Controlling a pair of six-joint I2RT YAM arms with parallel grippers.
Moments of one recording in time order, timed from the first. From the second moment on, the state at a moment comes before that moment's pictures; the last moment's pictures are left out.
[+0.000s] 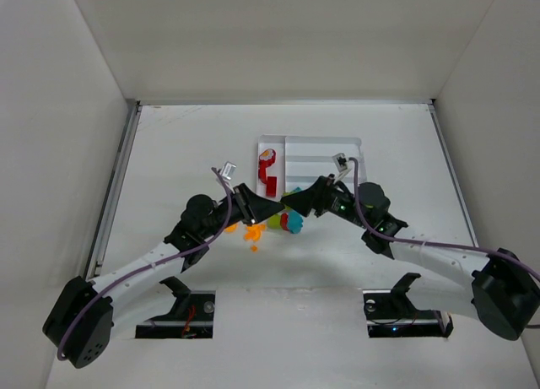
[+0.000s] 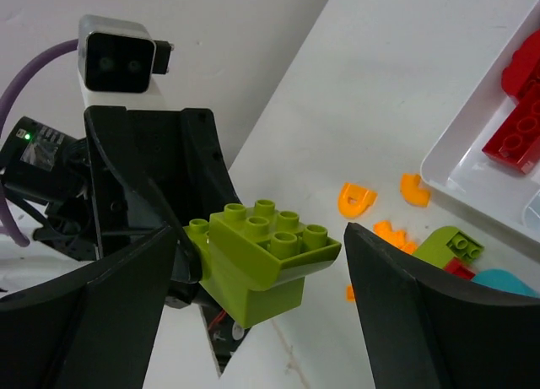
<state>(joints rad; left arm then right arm) -0.66 0.94 0.36 0.57 0.38 -1.05 0.72 1.11 0.50 0.61 -0.27 0.85</state>
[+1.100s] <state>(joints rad) -0.67 0.96 0.33 0.69 0.41 -1.15 0.67 1.12 0.44 0.82 -0.34 0.94</state>
